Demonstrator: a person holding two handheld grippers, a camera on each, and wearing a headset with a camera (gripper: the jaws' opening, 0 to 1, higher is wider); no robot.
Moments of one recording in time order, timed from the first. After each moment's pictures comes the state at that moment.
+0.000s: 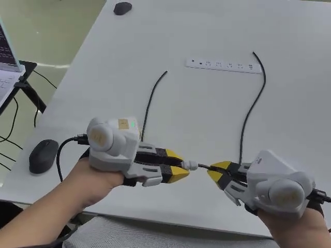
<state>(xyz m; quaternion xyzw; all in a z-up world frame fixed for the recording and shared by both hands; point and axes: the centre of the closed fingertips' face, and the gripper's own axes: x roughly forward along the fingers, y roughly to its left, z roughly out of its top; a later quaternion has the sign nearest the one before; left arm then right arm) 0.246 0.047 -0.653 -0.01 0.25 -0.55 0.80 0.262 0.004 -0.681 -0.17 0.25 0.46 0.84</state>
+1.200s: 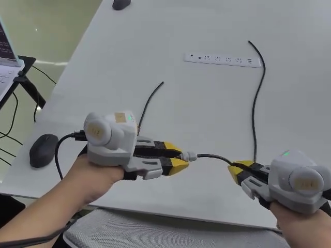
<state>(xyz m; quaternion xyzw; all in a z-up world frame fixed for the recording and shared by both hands) 0.245 0.046 -0.651 -0.02 0.25 -0.53 0.81 0.268 -0.049 -0.706 -0.08 0.31 0.36 0.88</state>
